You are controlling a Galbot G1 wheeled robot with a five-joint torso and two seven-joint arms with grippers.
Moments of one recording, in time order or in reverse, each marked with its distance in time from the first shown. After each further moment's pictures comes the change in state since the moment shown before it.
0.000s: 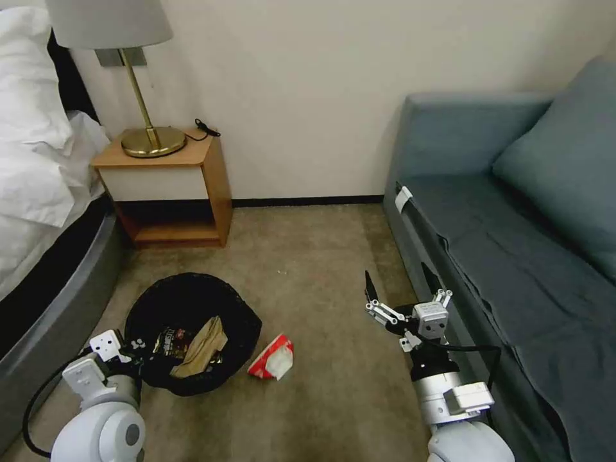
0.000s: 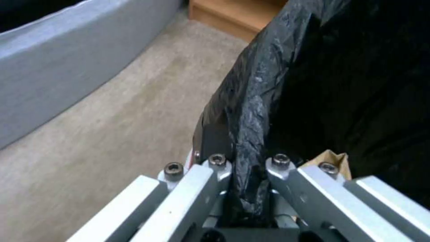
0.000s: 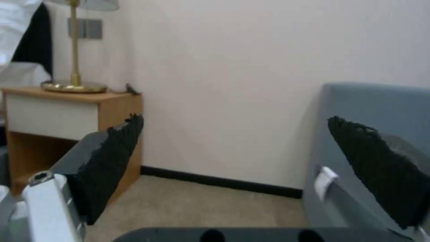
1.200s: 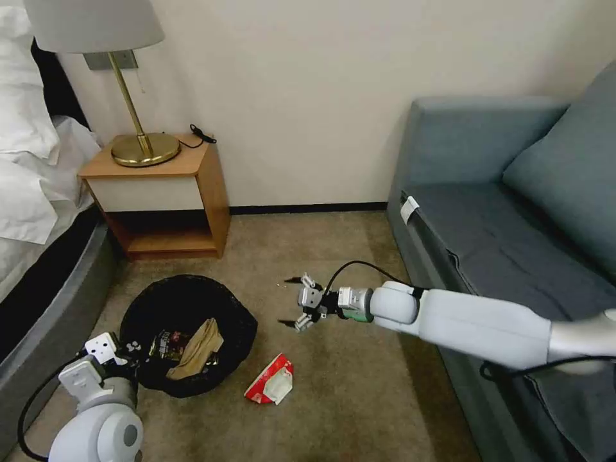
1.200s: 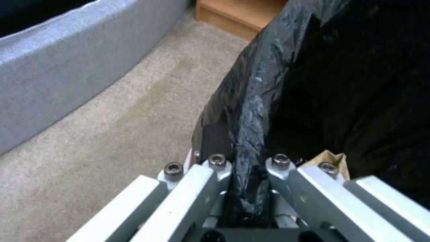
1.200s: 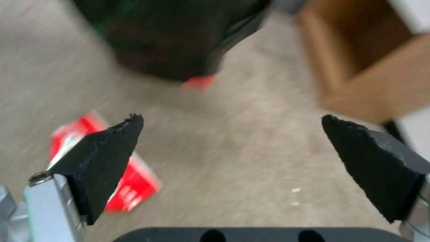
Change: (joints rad) left arm 0.004 -0.012 -0.016 0.001 0.014 -0.003 0.000; right arm 1.565 -0.106 -1.431 -0.900 0.426 0.095 -0.711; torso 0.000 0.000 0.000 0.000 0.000
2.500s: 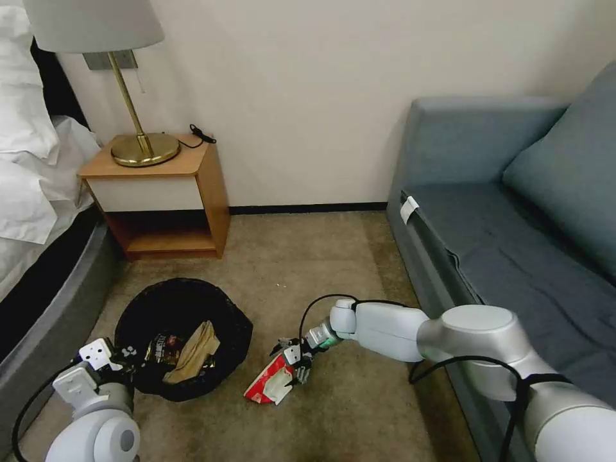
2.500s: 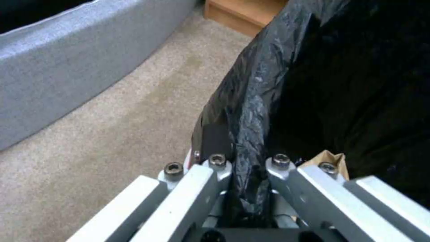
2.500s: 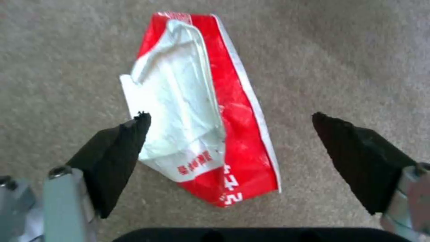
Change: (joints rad) left arm 0.015 -0.011 -0.021 0.011 -0.006 -0.019 0.003; right arm -0.164 0.512 -0.125 -0.795 -0.164 0.326 -0.309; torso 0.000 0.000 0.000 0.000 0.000
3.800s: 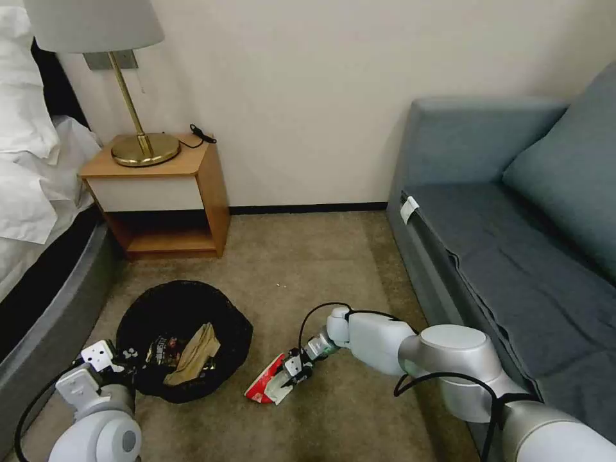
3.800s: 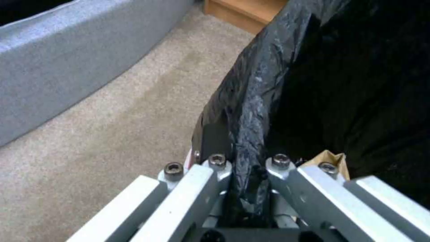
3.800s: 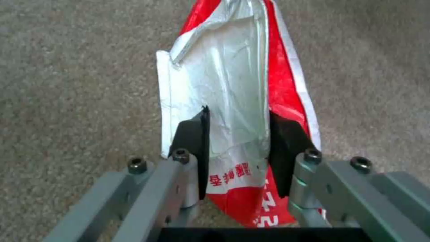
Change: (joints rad) left arm 0.002 0.000 0.009 0.015 0.003 -0.008 0.001; right arm -0.086 0.060 0.087 -0.147 -0.169 0.109 -0.016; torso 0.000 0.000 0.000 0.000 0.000
